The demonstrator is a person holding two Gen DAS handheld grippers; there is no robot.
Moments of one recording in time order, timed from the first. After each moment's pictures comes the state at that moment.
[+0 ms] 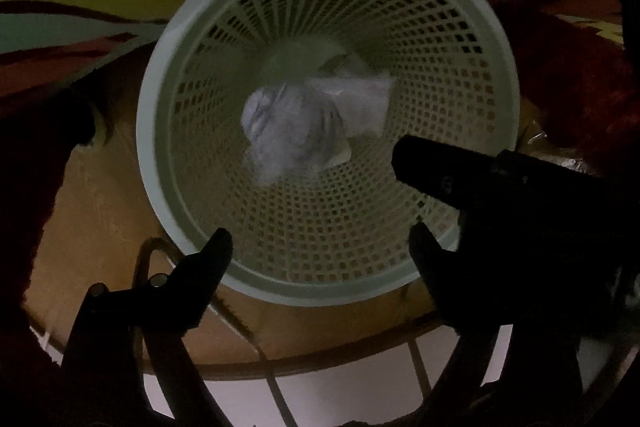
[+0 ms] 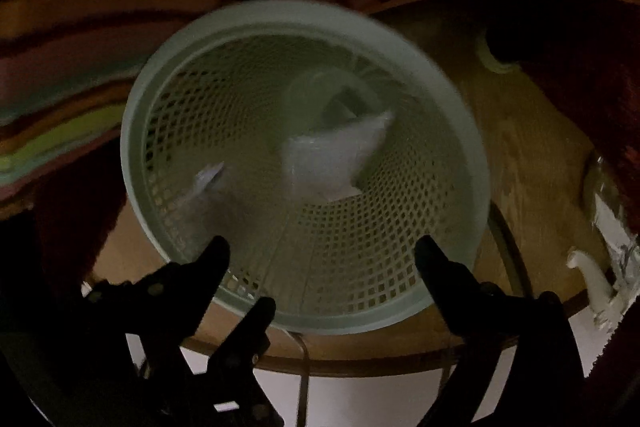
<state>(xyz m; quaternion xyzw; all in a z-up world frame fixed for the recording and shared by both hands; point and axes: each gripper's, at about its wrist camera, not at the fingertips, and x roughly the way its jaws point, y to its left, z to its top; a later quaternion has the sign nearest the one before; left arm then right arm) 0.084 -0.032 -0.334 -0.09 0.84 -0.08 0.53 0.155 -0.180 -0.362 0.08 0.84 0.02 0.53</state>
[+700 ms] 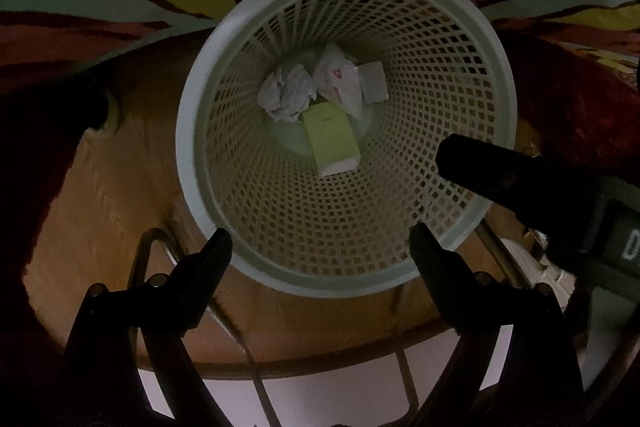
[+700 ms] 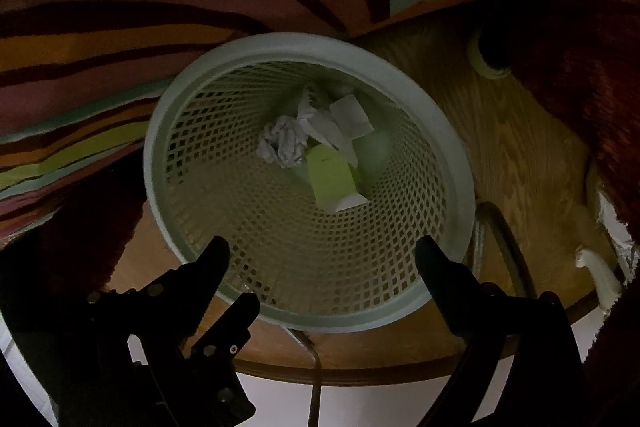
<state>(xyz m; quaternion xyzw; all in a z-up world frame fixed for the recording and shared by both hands) 0.076 -0.011 -0.320 -0.12 0.83 -0.05 0.54 0.156 -0.187 -0.344 0.10 0.83 0.03 0.55</state>
